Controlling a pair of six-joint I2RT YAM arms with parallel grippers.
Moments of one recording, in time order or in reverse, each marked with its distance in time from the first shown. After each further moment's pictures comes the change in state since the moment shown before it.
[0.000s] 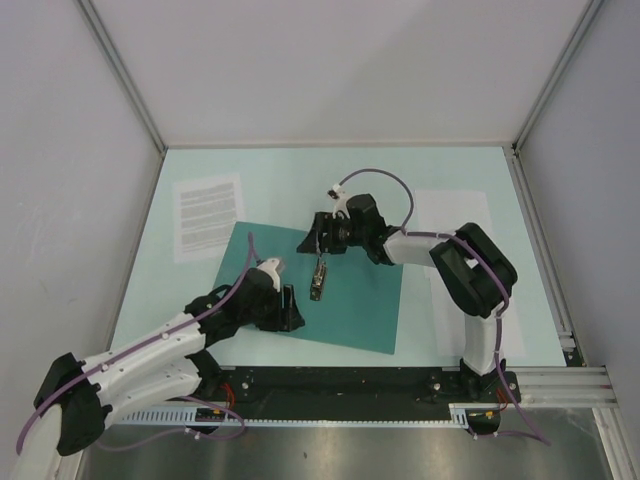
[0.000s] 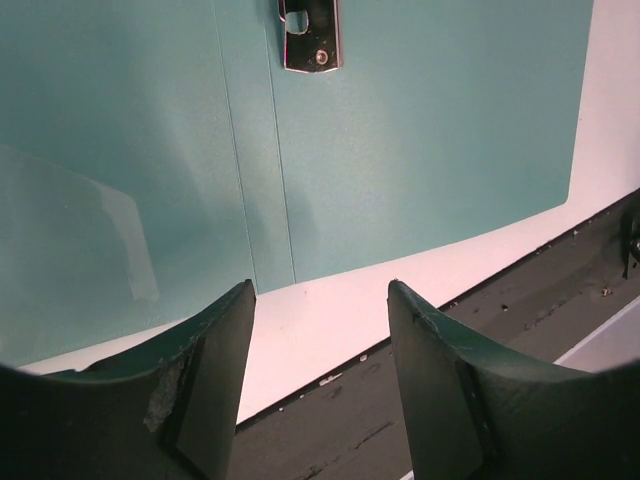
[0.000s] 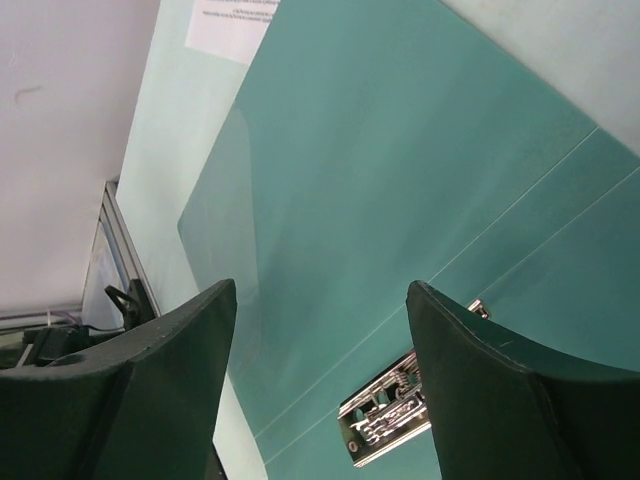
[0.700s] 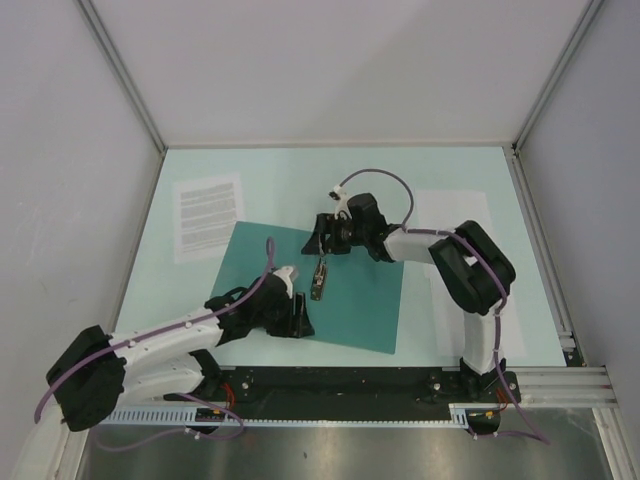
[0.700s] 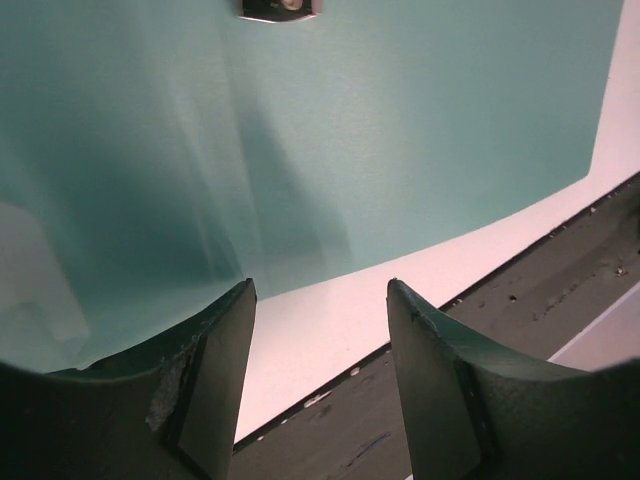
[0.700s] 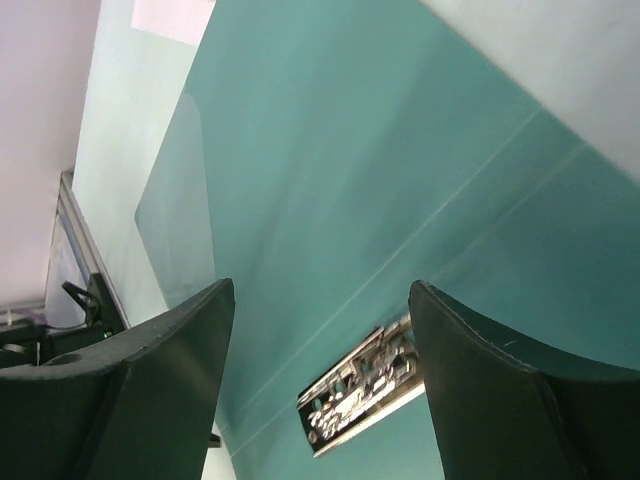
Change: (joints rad) left arm -0.050 0.157 -0.050 0.150 0.058 -0.033; right arm -0.023 0.069 0.023 -0.027 -0.024 -0.071
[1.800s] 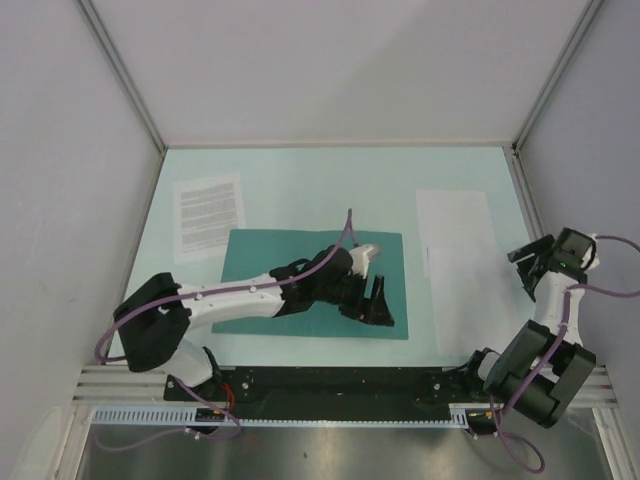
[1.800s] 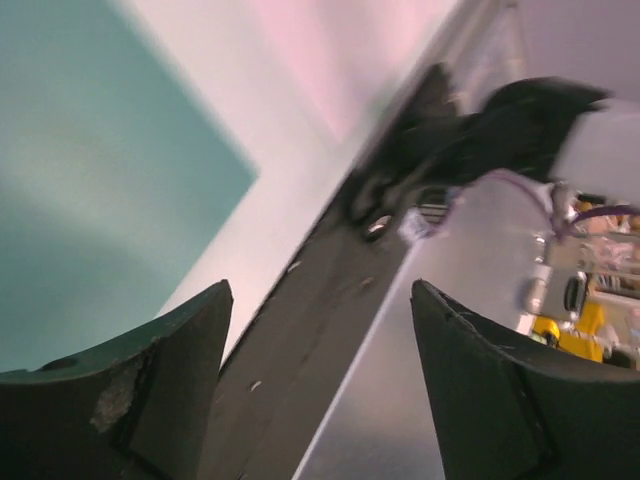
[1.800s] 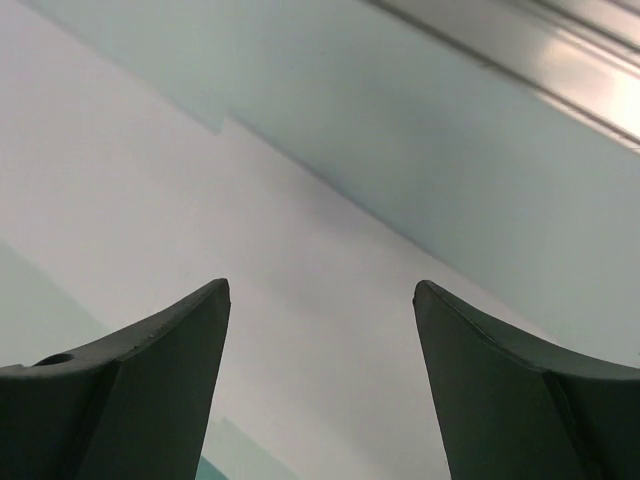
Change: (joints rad) left arm -0.204 0.463 0.432 0.285 0.236 -0.020; right arm -1.188 -0.848 -0.416 -0.760 0.468 -0.002
